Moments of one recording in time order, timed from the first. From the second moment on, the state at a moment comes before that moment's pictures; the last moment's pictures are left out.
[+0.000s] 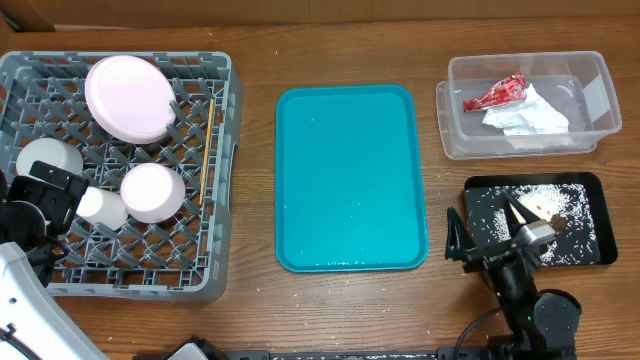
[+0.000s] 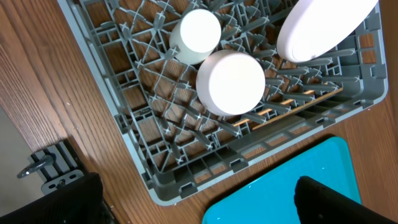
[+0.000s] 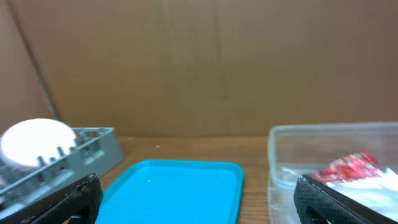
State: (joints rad) left arm 0.68 1.33 1.79 -1.65 0.10 -0.58; right arm 0.09 0.01 0.02 0.12 -0.21 0.20
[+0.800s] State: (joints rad) left arm 0.68 1.34 1.79 -1.65 0.10 -0.58; right arm 0.00 0.01 0.02 -0.03 -0.02 0.18
